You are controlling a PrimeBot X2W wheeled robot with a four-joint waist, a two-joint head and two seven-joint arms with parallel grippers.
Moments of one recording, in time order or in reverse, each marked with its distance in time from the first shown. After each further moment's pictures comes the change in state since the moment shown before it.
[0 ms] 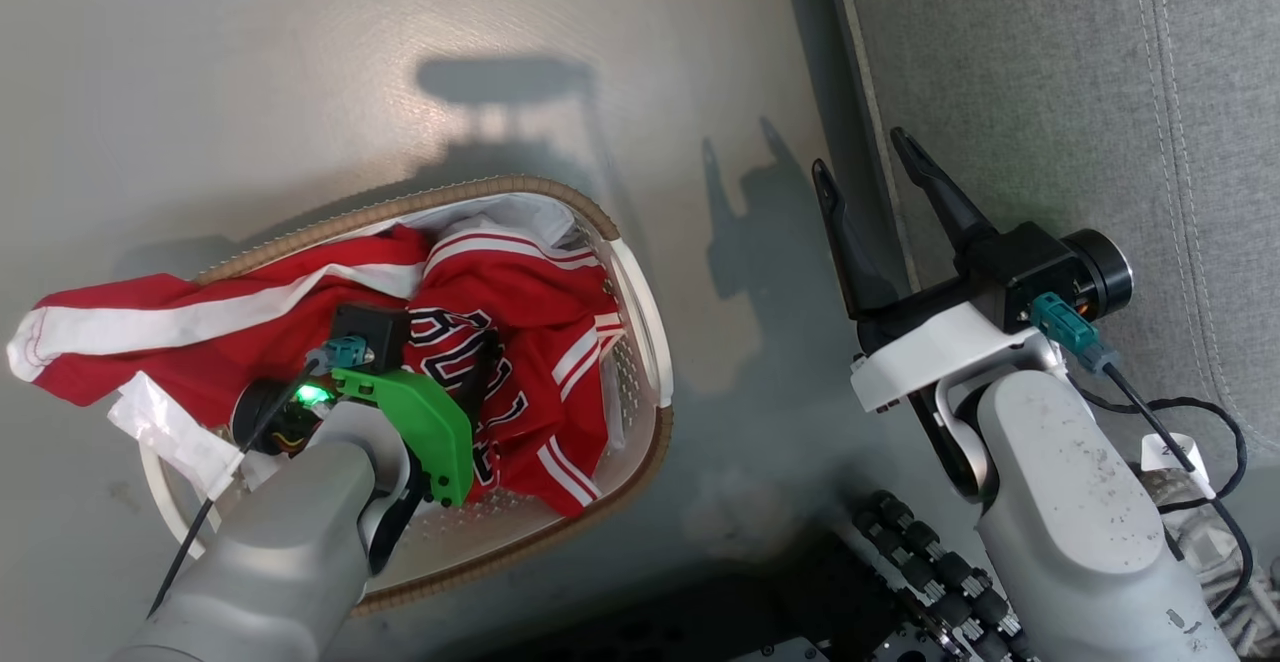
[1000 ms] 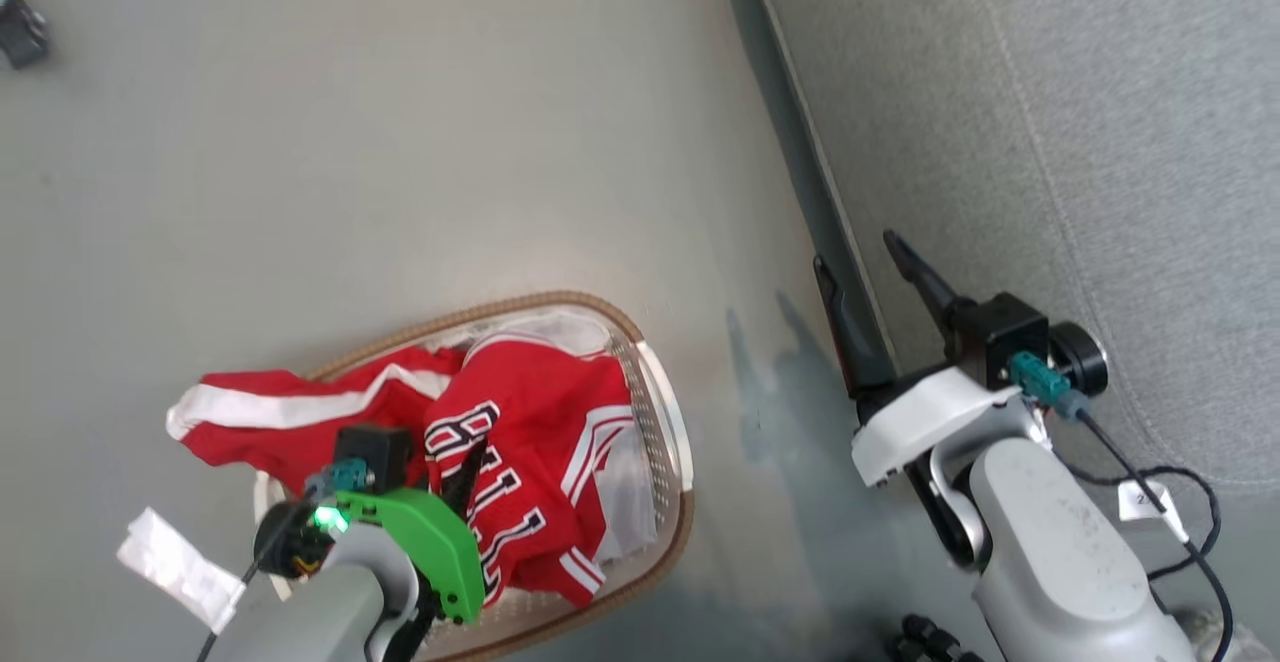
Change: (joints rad) left arm 0.240 0.036 0.167 -0.146 0.092 0.000 -0.007; right arm 0.068 0.001 0.015 0.121 0.057 0.000 0.000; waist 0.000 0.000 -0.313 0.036
